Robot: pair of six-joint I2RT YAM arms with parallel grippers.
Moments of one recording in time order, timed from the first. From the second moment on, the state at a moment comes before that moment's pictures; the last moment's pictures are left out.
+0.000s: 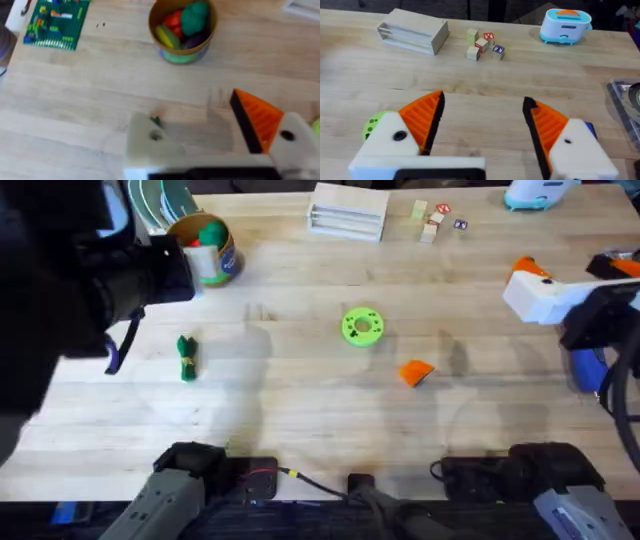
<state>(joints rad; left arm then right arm) -0.11 0.88 1.00 -0.84 -0.29 -0.14 0.00 0.44 0.68 -0.60 -0.01 -0.05</state>
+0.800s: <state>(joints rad) -0.27 0.59 1.01 -0.61 -0.10 -0.18 0.00 0.44 0.68 -0.60 -0.01 -0.05</state>
